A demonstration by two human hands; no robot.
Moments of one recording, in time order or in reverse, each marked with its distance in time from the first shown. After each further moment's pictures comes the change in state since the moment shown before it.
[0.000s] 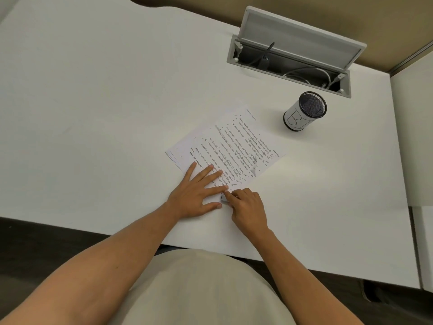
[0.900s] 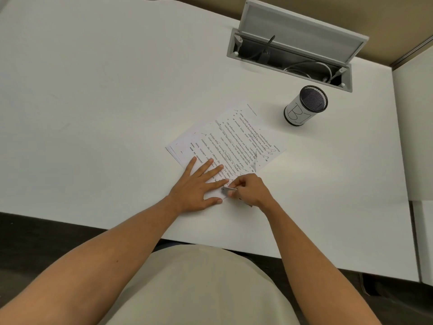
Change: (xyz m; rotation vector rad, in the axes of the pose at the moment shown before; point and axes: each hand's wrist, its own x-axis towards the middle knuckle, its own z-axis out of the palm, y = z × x) left_hand 0.003 0.002 -0.005 0.057 -0.123 -0.028; right_hand 0.047 0.021 -0.022 0.647 -0.495 0.623
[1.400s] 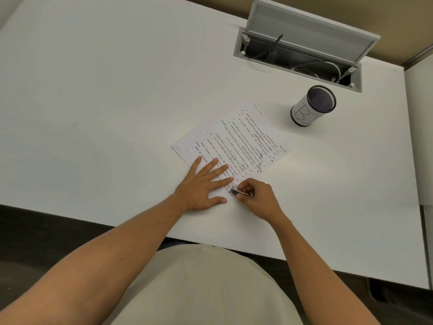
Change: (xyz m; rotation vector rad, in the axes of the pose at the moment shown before) left_hand -0.001 0.000 -0.004 -0.014 -0.027 -0.026; right_hand -0.015 0.025 0.008 -0.066 0.141 -0.215
